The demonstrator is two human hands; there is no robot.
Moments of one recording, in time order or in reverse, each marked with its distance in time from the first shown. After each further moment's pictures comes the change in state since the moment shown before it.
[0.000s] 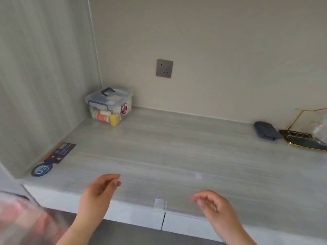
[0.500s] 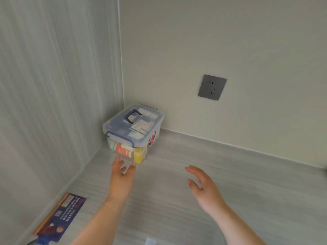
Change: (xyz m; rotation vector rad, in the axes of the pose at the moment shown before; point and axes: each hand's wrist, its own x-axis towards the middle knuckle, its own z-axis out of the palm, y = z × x) left_hand 0.303 -0.012 0.012 -0.293 0.163 -0.187; right_hand 0.303 -0.086 0.140 -0.264 -0.095 -0.178
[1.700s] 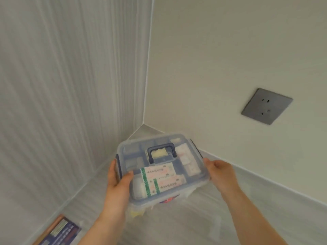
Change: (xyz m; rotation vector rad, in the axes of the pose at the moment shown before) left_hand 0.078 0.002 0.000 -0.278 0.164 -0.067; right_hand 0.172 -0.026 0.005 0.040 0.100 0.226
